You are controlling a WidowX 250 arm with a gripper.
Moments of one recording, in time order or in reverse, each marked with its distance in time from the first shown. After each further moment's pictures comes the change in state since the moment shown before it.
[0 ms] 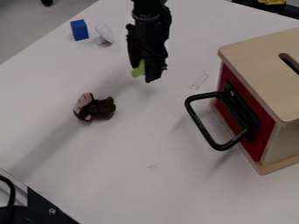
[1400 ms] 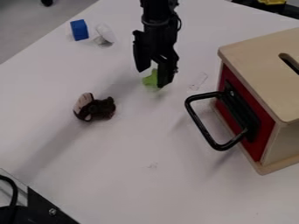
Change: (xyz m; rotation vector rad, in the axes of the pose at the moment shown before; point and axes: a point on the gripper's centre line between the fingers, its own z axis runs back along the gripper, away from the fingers) arm -0.001 -0.005 0.013 -0.033 -0.026 0.118
